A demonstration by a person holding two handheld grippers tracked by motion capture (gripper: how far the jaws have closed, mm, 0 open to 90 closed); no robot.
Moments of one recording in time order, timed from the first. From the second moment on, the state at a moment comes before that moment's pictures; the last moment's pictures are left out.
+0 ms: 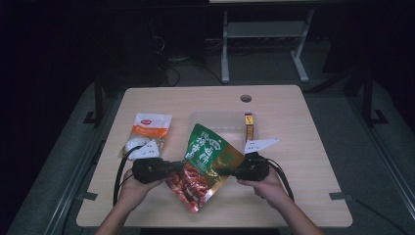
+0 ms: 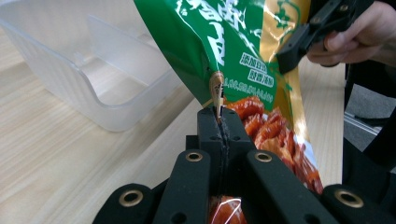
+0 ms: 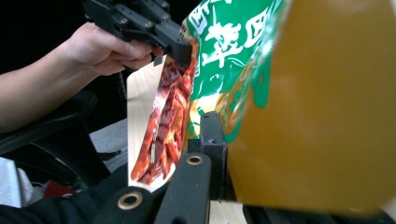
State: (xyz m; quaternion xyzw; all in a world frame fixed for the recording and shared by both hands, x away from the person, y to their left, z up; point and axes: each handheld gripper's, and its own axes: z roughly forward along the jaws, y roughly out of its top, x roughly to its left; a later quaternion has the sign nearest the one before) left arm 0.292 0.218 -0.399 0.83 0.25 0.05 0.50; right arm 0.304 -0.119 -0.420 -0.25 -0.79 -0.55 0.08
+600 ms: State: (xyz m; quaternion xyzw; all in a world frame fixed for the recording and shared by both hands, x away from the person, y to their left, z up) left arm 0.292 0.215 -0.407 0.85 0.24 0.06 0.47; right arm 0.300 -0.125 -0.396 -0.22 -0.81 -0.55 0.05
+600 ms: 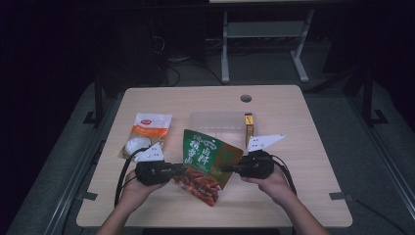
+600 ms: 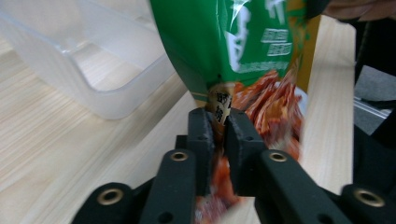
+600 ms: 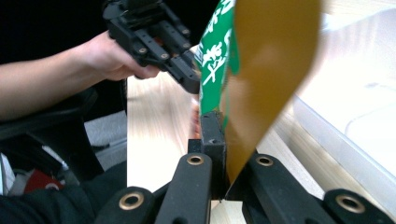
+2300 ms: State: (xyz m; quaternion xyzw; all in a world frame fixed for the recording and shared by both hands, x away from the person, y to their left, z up) left arm 0.286 0.235 -0.433 0.86 0.26 0.04 0.43; right arm 0.337 -0.151 -0.294 -0.16 -0.84 -0.50 -0.13
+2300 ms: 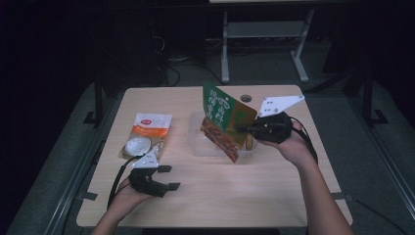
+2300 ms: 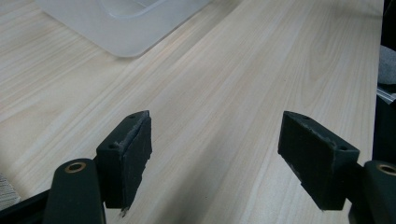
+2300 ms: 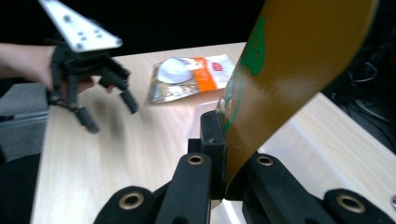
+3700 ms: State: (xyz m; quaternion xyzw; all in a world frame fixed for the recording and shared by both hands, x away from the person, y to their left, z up) left arm 0.287 0.230 -0.442 0.88 0.26 0.04 0.41; right arm 0.385 -0.167 -0.335 -0.26 -0.84 -0.45 -0.16
